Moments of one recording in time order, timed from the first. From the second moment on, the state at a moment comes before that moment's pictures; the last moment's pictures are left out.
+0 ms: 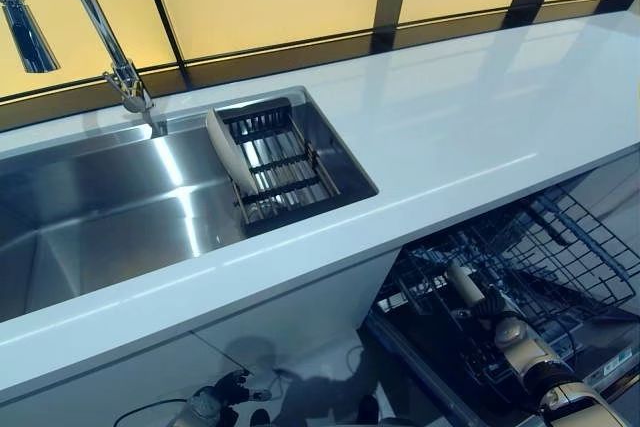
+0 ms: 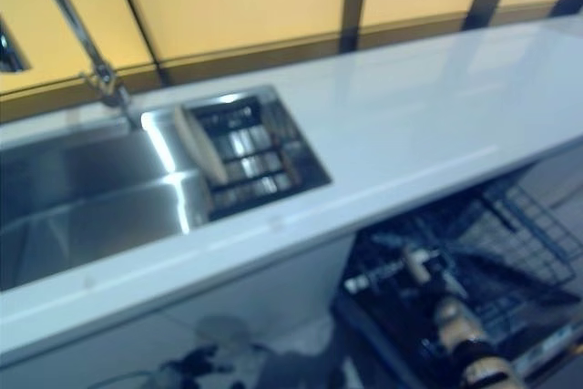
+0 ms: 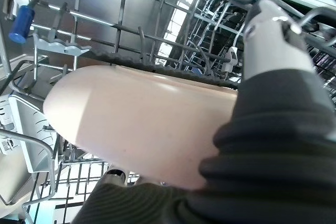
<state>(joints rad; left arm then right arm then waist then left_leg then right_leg) -0.05 0.29 -0.37 1.09 0.06 -0.01 -0.07 -0.24 -0.53 0.27 0.87 -0.25 0.17 -0.16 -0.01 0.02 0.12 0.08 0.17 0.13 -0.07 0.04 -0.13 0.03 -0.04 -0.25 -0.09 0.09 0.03</state>
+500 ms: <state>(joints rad) -0.04 0.29 -0.36 1.07 0.06 -0.01 -0.07 -0.16 -0.53 0.18 0.44 -0.24 0.20 -0.23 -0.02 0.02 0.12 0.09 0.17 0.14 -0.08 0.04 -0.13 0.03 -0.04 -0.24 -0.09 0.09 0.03</state>
